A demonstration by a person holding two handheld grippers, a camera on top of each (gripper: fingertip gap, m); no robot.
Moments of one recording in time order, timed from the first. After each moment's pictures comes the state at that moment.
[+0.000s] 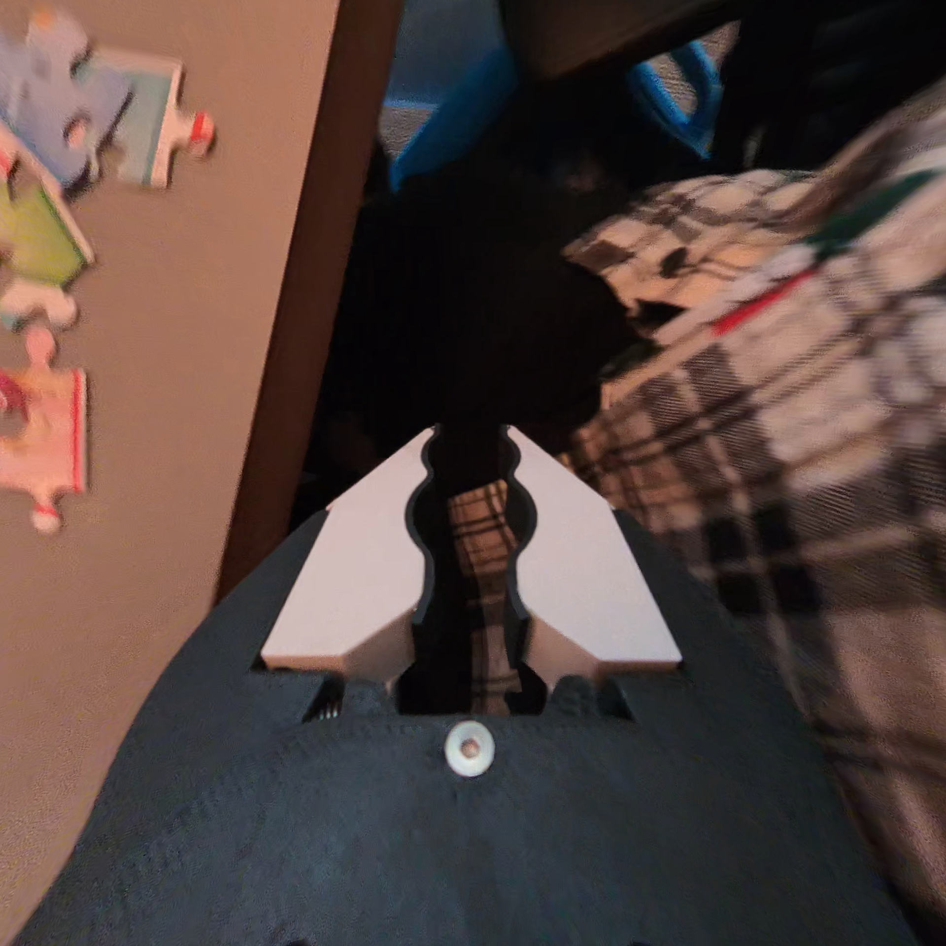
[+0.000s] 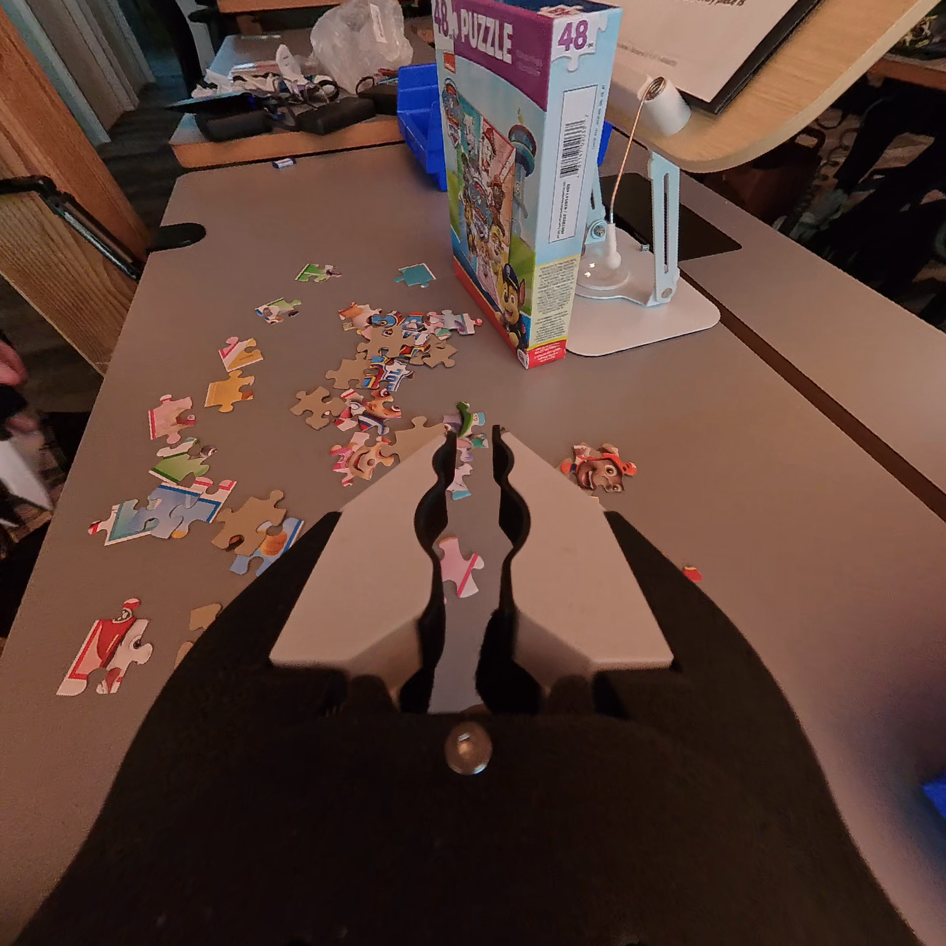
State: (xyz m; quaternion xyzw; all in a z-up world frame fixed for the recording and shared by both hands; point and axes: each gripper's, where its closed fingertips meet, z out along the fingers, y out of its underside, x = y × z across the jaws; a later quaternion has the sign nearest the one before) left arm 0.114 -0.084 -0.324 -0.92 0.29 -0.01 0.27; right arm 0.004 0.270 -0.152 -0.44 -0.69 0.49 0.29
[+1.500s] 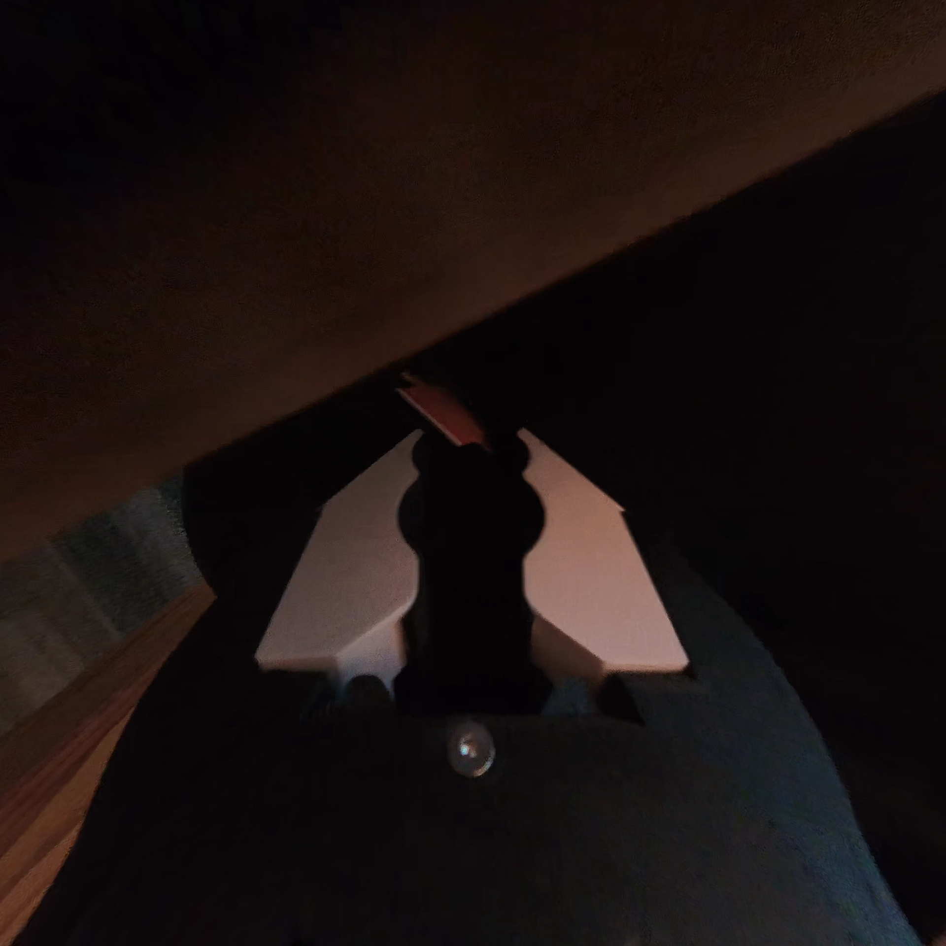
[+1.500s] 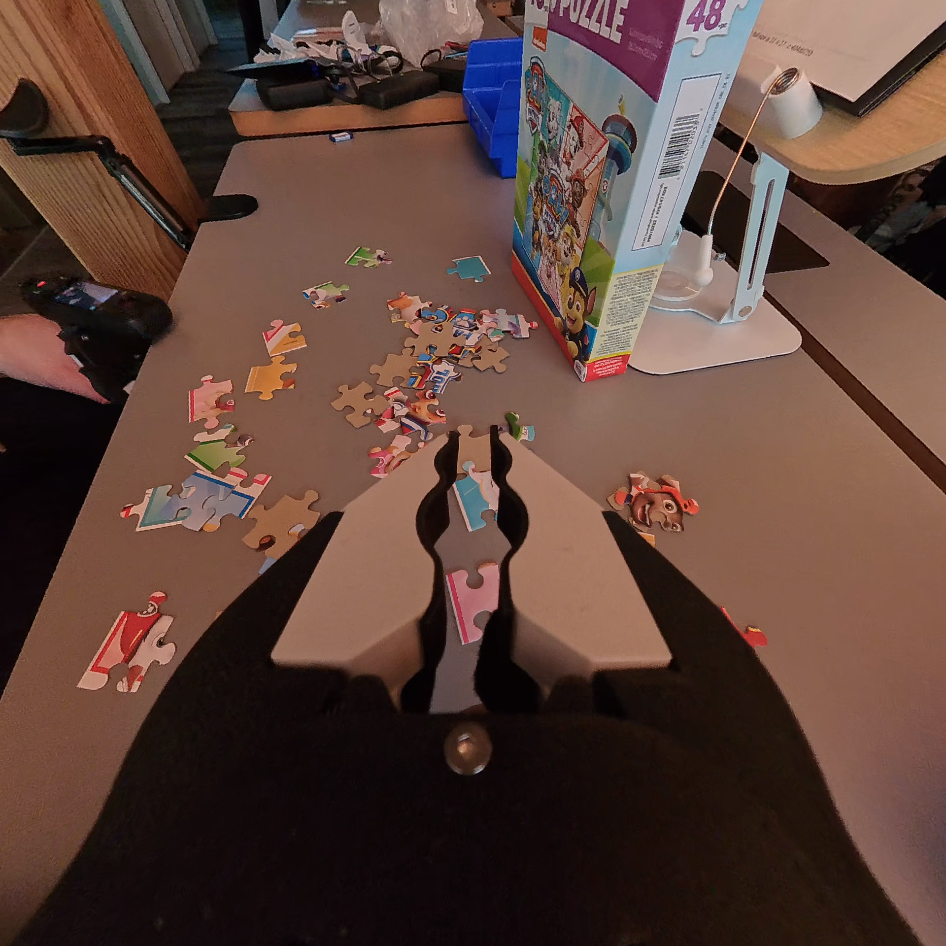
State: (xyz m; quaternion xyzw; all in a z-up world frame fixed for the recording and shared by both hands) left arm -0.016 -0.160 -0.424 -0.98 -0.15 0.02 0.16; right arm -0.003 0.234 -0.158 -0.40 -0.73 0.49 0.26
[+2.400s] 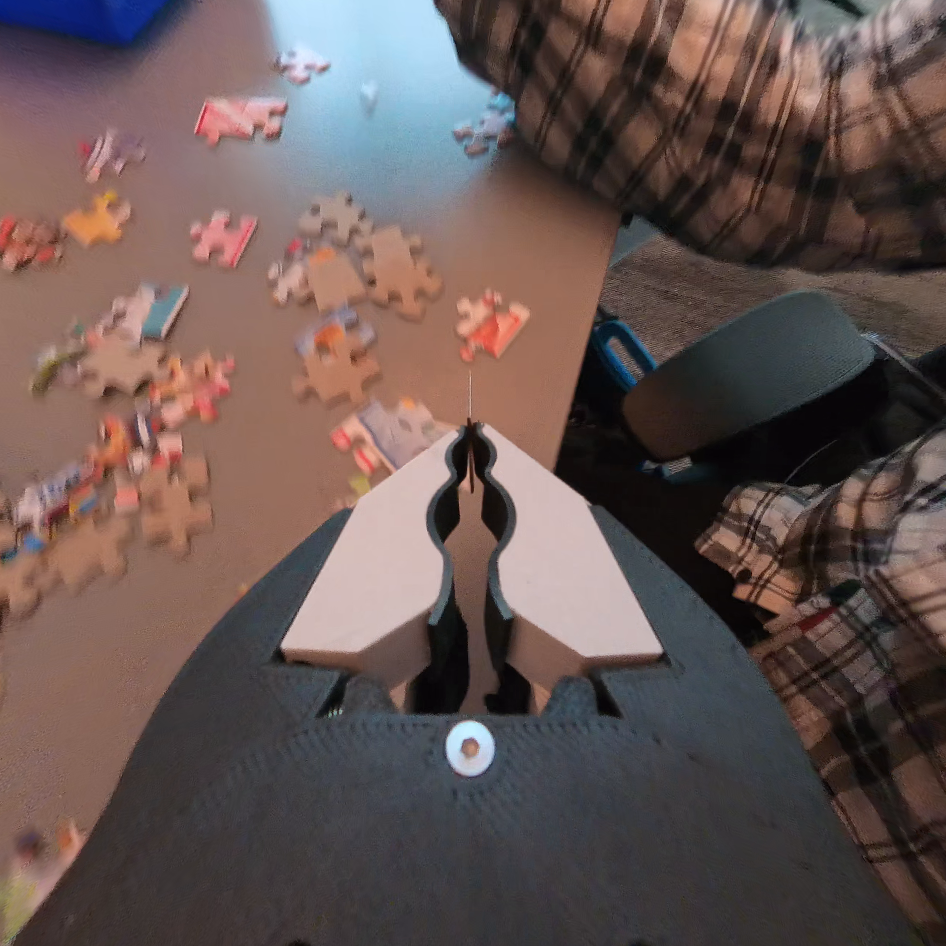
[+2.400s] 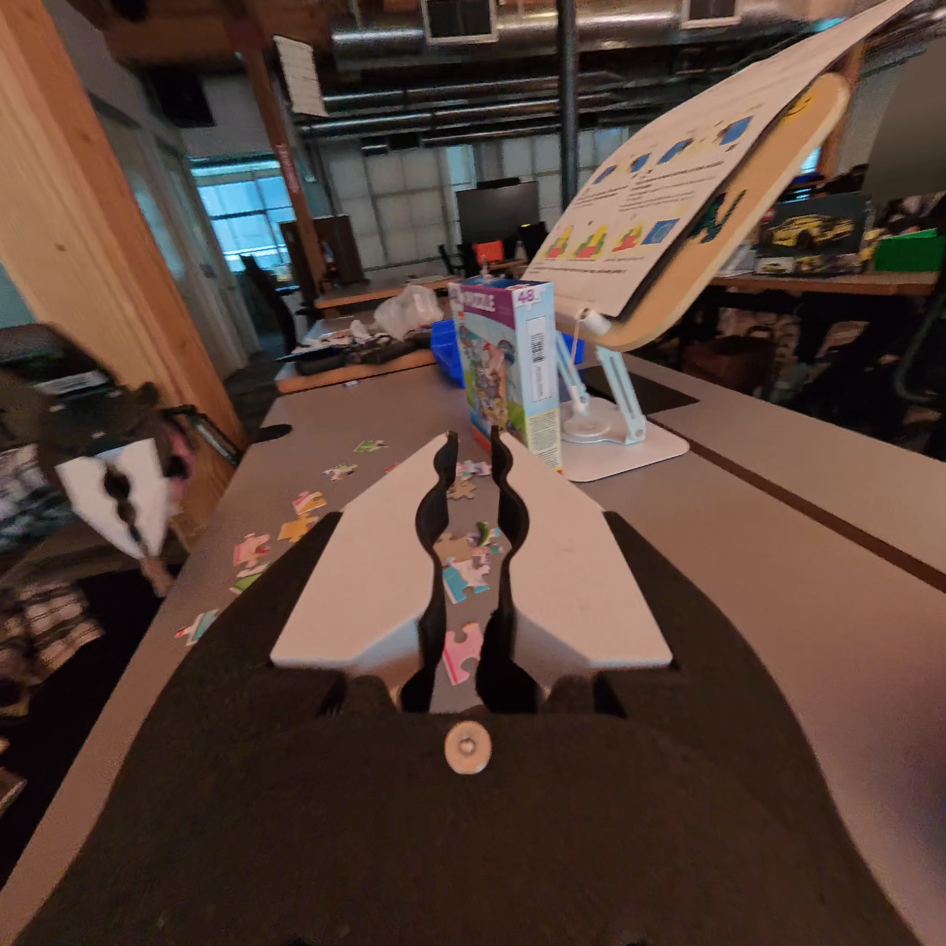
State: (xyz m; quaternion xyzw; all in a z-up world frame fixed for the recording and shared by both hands) left arm 0.088 0.023 -0.205 -0.87 0.23 -0.11 0.42; right arm 0.043 0.298 -0.090 -0.39 -0.56 0.65 0.33
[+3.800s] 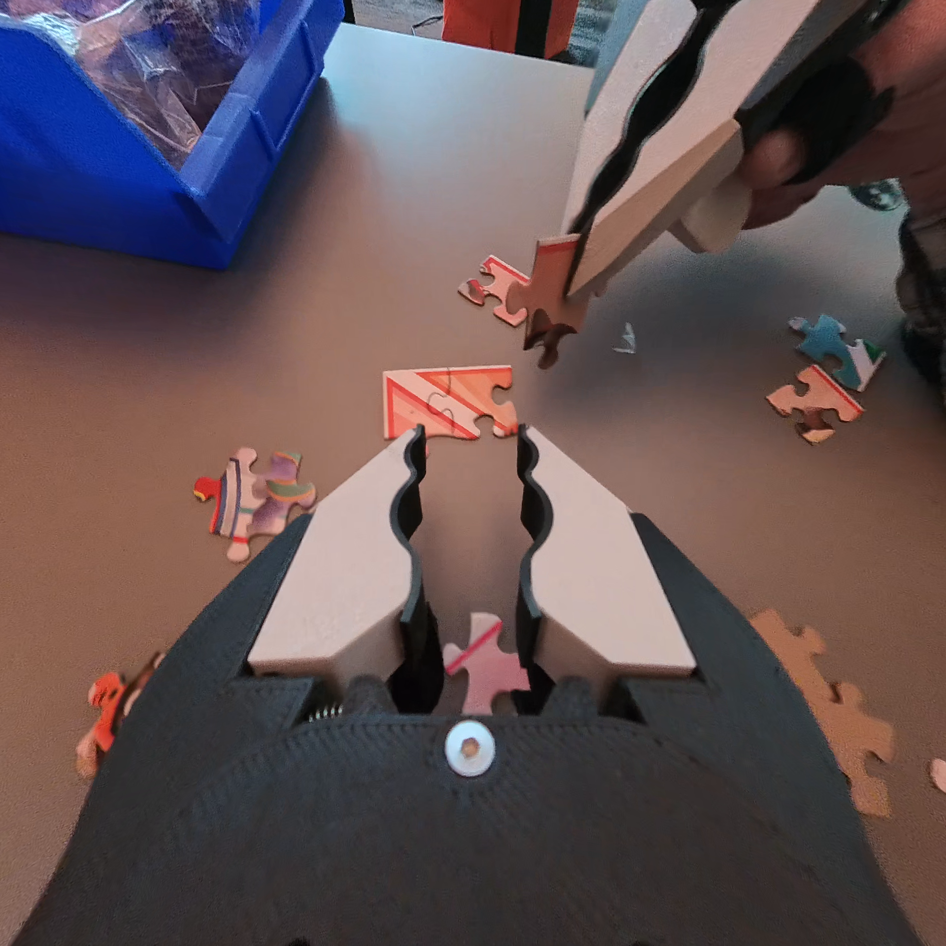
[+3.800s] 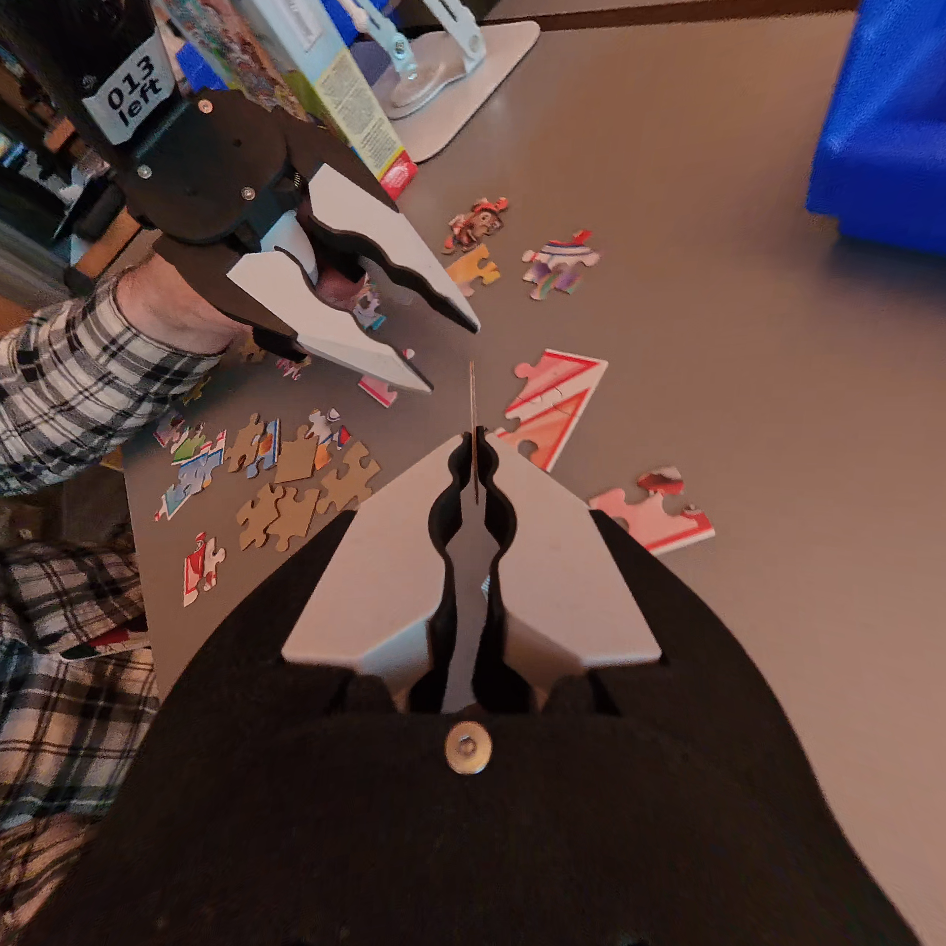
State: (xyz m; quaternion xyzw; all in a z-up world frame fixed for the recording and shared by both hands) left arm 0.067 0.338 -0.240 -0.86 0.27 -0.16 0.41; right arm 0.115 0.354 -0.220 -0.68 -0.54 0.47 0.18
